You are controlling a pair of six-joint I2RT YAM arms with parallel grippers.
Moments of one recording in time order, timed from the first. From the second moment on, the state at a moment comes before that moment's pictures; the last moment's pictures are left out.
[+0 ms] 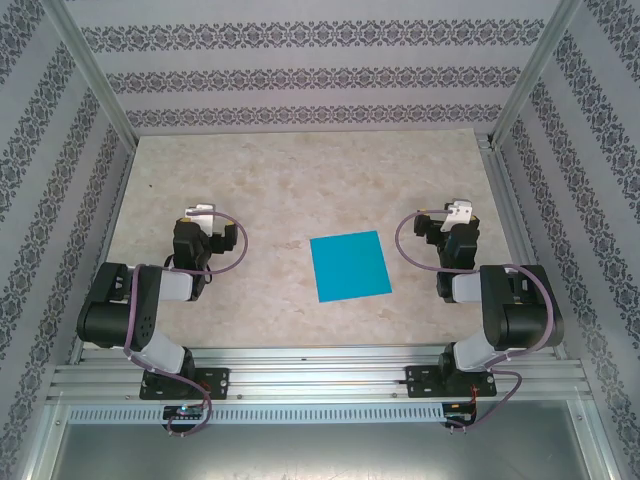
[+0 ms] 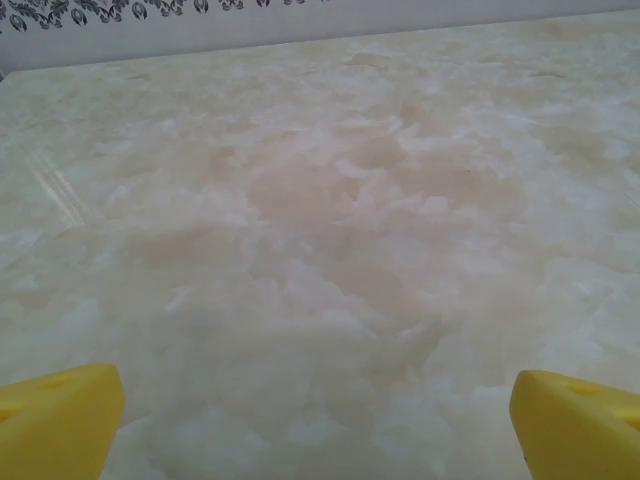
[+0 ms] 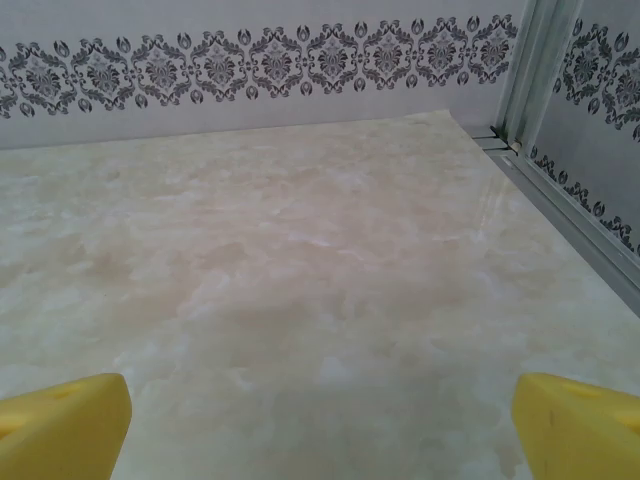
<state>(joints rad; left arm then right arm) -0.08 1.56 0.40 0.79 -0.05 0.02 -0.02 1.54 0.34 0.96 0.08 0.02</state>
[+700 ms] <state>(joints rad) -0.08 1.56 0.41 0.79 -0.05 0.02 -0.02 1.54 0.34 0.96 0.08 0.02</state>
